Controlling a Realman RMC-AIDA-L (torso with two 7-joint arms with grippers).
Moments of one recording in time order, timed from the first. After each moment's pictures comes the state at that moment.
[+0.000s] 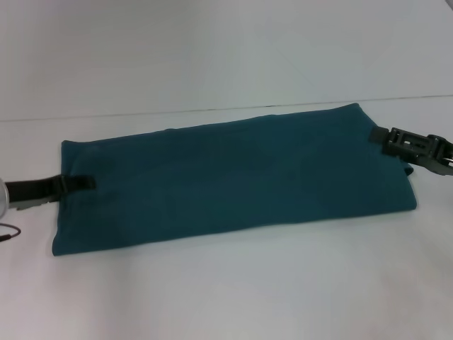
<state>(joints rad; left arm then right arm) -0.64 -2.09 0.74 0.71 2.40 0.89 -2.47 0.42 1.96 -0.70 -0.64 -1.70 -1.39 2.06</state>
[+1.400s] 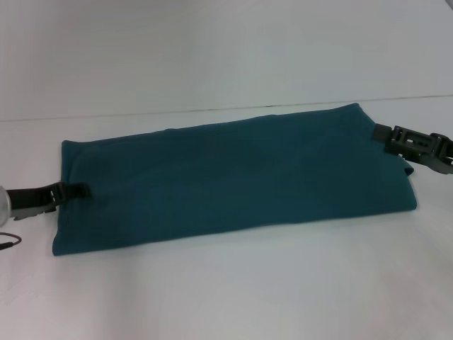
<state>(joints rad) -0.63 -2.11 0.76 0.73 2.48 0.85 -2.58 0.42 1.96 -0.69 -0.64 -1.70 -1.39 2.06</state>
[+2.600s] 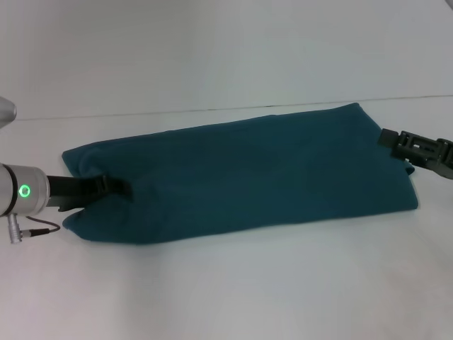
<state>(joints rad) -0.72 -2.11 0.79 0.70 2.46 0.99 -2.63 0.40 1.96 -0.68 -0.63 -1.70 -1.39 2.05</state>
